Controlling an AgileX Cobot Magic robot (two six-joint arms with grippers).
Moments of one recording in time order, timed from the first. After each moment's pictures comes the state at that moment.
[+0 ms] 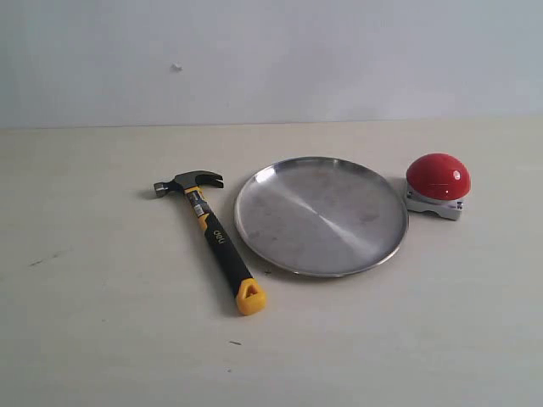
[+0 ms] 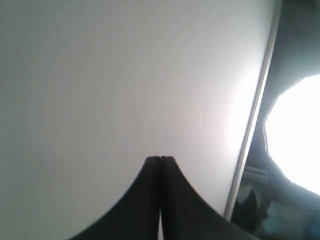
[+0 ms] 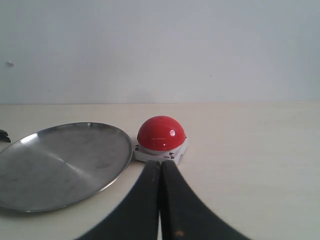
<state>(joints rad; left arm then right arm) -0.02 0.65 -0.47 0.72 -0.95 -1.31 0.06 0.01 0.00 0.04 0.22 0.01</state>
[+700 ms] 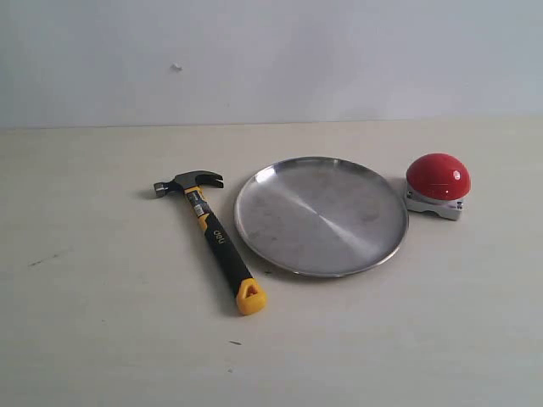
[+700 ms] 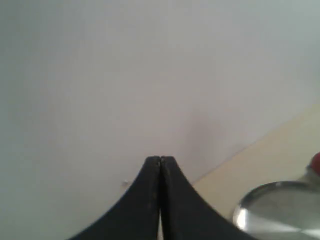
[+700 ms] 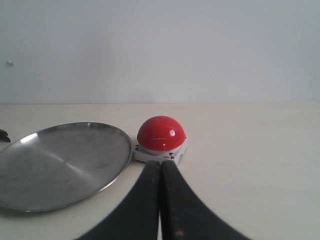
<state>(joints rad) -0.02 0.98 -0.94 1.74 -0.52 -1.47 0.06 0.01 0.00 0.04 0.22 0.01</state>
